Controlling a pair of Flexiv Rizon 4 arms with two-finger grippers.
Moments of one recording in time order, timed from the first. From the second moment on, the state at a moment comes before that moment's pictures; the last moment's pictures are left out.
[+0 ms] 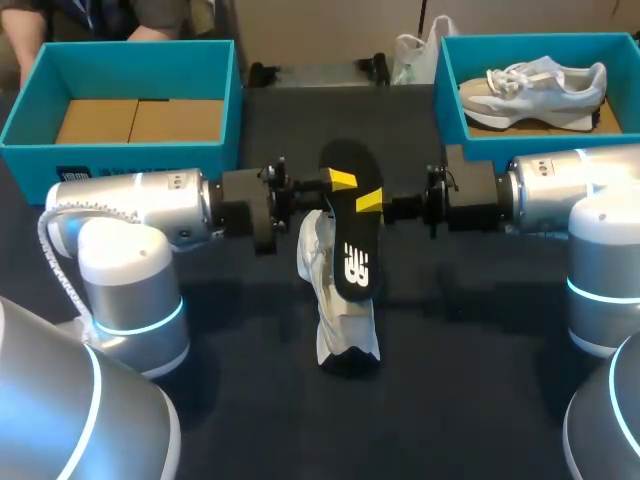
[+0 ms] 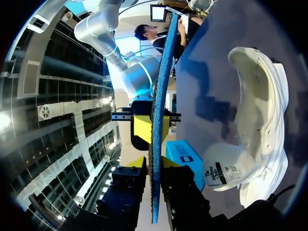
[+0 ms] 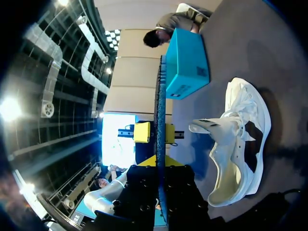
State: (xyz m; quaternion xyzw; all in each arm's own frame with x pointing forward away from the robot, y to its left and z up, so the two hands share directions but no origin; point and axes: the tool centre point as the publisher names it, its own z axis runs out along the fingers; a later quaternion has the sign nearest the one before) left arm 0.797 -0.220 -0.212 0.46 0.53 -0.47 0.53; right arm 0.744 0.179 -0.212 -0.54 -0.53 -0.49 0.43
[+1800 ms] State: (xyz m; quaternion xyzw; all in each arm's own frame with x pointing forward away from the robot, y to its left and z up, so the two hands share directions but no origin) left arm 0.734 -0.155 -0.219 0.46 0.58 -0.53 0.40; right arm 0.746 0.127 -0.186 -0.43 -0.72 -0.51 0.20
